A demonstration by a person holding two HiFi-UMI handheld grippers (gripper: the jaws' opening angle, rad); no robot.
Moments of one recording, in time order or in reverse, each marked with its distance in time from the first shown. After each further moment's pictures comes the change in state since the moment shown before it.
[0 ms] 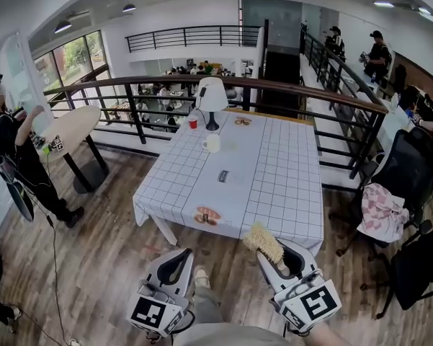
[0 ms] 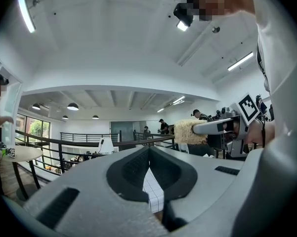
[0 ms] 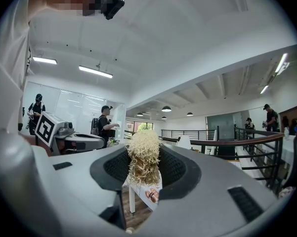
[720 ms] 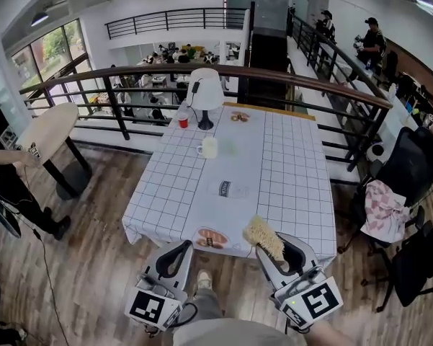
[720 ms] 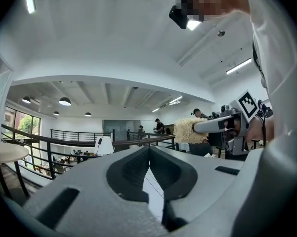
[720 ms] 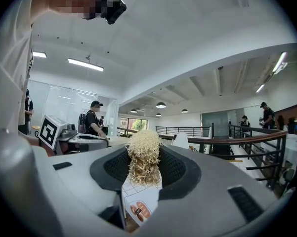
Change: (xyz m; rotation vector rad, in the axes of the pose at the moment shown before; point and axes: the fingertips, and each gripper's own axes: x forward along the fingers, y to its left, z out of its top) left arm 0.130 0.145 -0.040 -0.012 -0.006 -0.102; right arm 0.172 -0.059 -0.020 0.007 0.036 -0.068
